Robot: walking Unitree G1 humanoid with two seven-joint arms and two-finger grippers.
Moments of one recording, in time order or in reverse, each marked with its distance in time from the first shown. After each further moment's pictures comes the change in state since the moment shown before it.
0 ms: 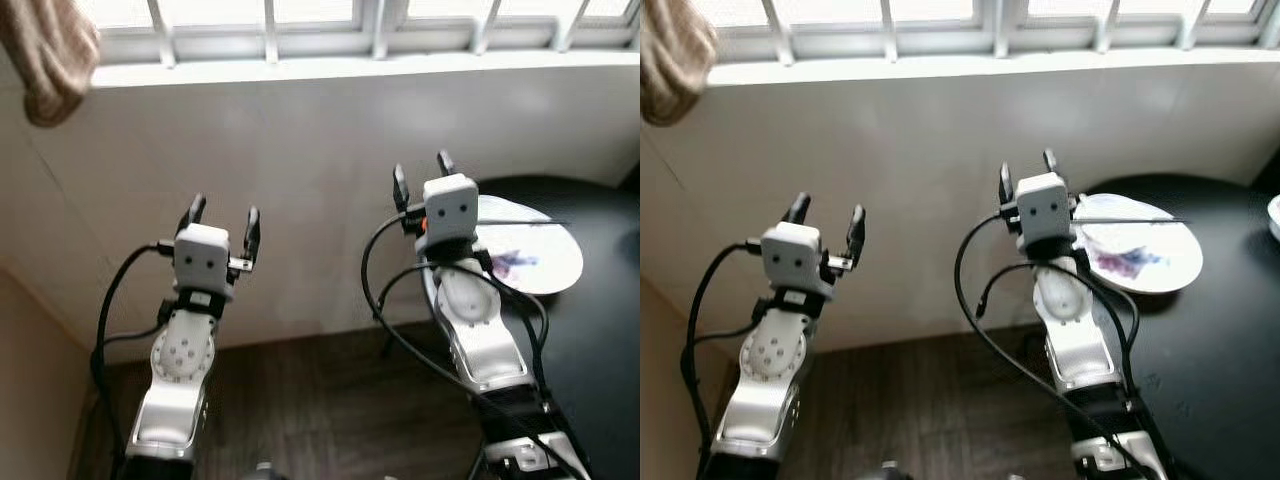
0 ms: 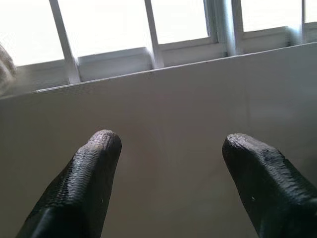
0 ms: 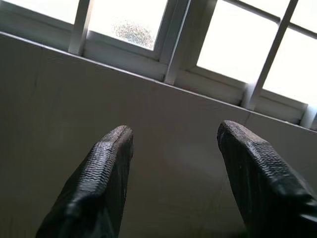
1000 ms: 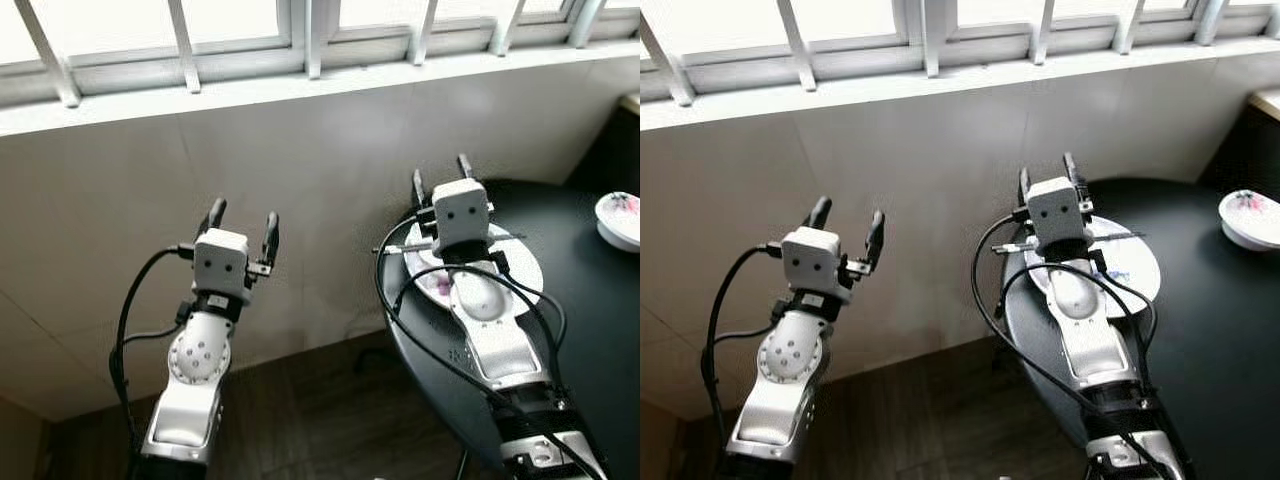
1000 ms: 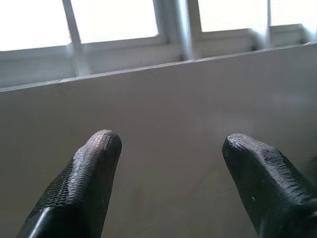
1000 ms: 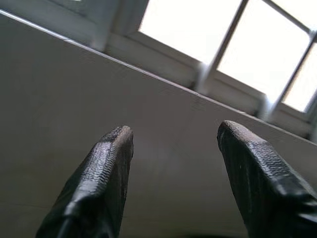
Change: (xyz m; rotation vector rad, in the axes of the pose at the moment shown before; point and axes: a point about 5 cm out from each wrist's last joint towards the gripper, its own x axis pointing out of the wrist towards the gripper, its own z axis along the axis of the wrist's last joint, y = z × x) left arm 0.002 -0.001 0.001 0.011 -0.005 -0.007; right arm 0.001 0.000 -0.003 -0.077 0.006 -0.014
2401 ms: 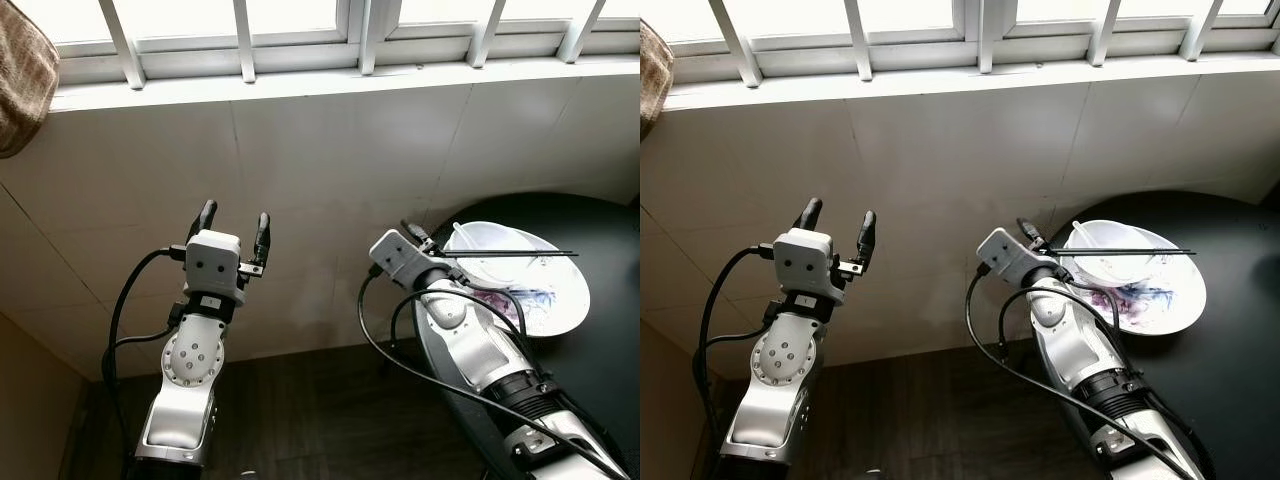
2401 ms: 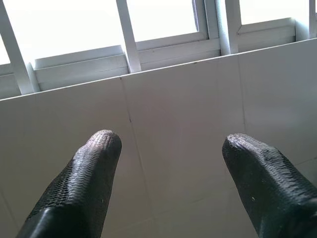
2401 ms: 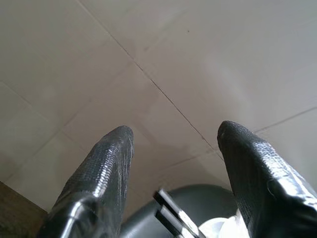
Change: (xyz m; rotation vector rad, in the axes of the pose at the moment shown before) left arm -0.002 0.001 -0.002 0.001 0.011 0.010; right arm -0.011 0.020 -0.063 -0.446 0.390 0.425
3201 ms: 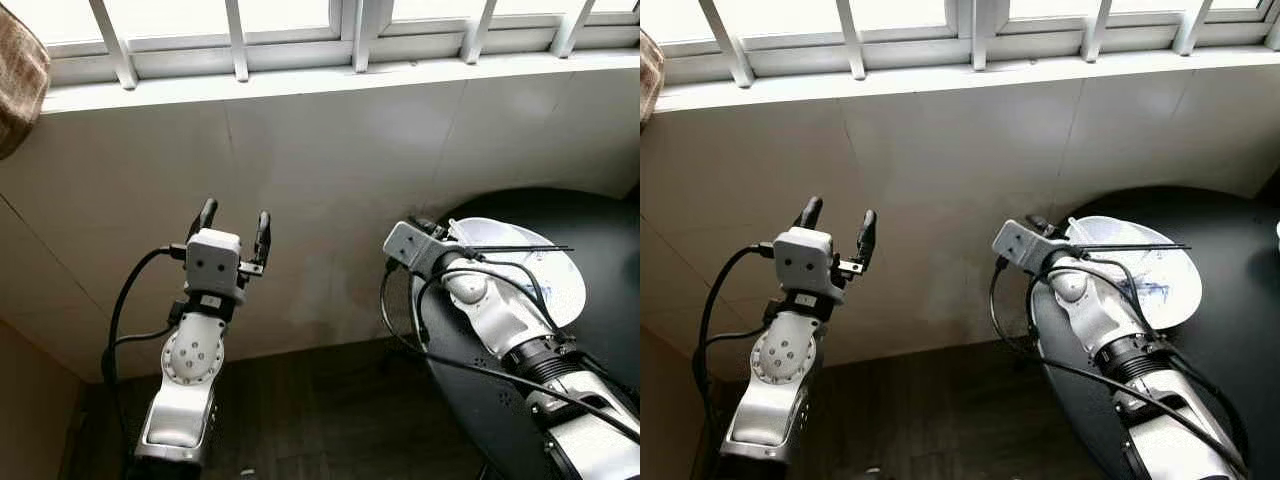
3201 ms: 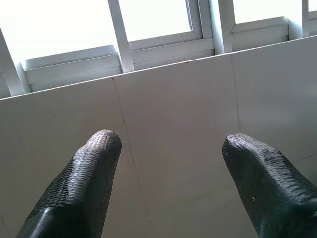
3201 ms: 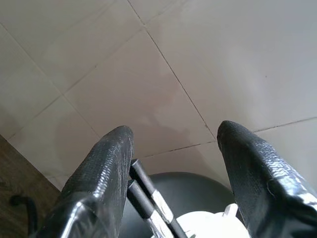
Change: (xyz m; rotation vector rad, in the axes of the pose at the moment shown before) left arm 0.001 0.000 0.001 0.003 -0.003 -0.003; right arm 0.015 -0.026 -0.015 -0.122 0.038 0.140
